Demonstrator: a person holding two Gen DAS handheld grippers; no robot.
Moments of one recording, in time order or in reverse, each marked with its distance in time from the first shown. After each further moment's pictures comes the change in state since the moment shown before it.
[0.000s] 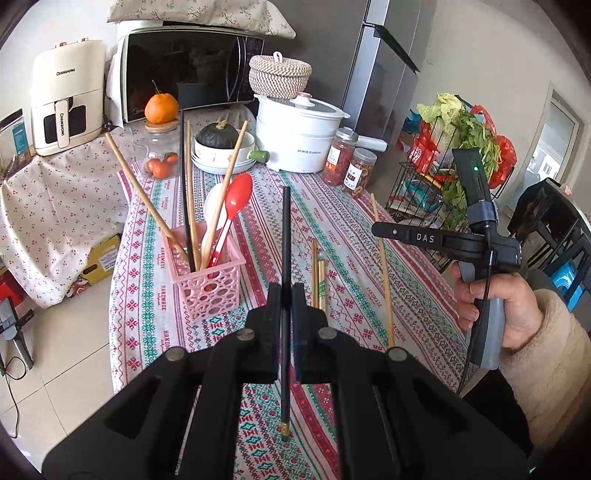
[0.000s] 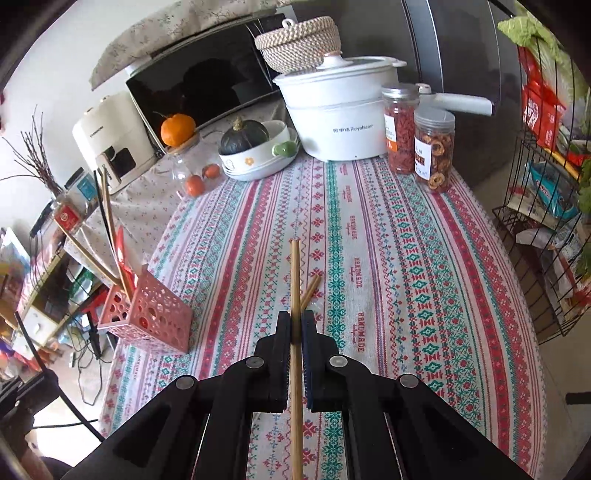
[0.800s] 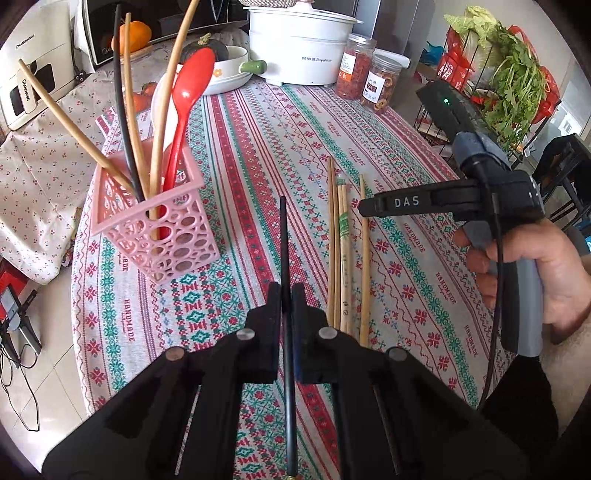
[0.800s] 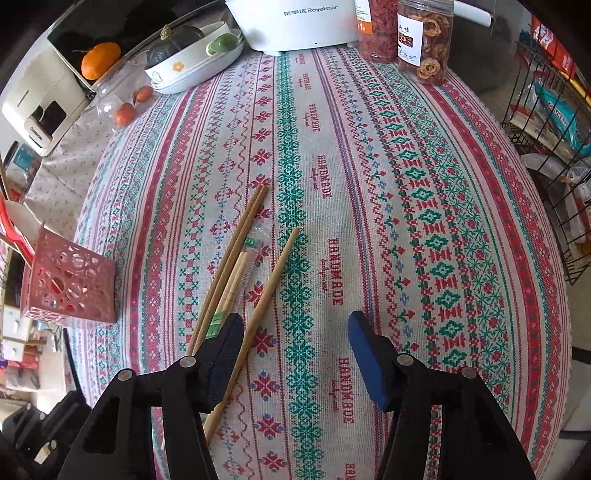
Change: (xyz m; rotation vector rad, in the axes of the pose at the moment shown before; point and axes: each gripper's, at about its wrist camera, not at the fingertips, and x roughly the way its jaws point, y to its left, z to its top) left arm 0.098 -0.019 -0.026 0.050 0.300 0.078; right arm 0.116 -0.021 -0.024 0.055 0.371 -0.167
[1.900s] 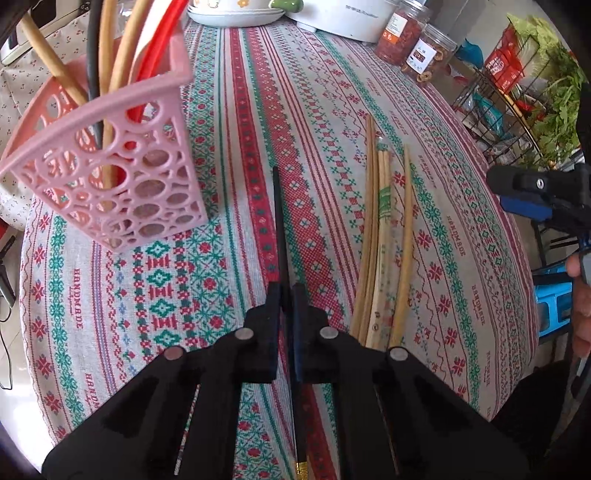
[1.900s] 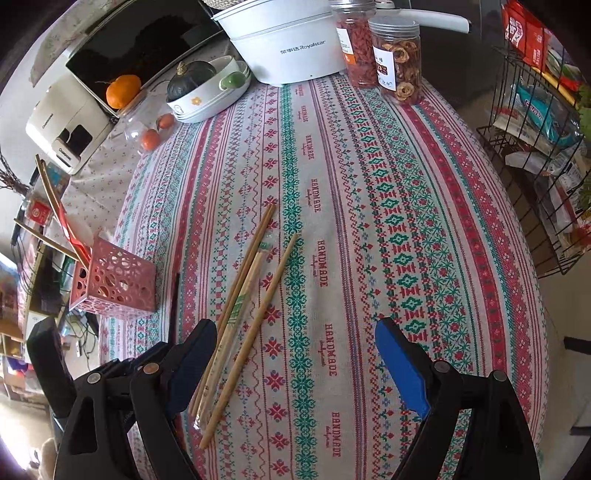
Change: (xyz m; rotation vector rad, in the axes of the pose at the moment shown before) left arm 0.062 0.012 -0.002 -0.121 0.192 -0.026; right arm -0.062 -0.039 -0.018 0.091 -0.015 0.142
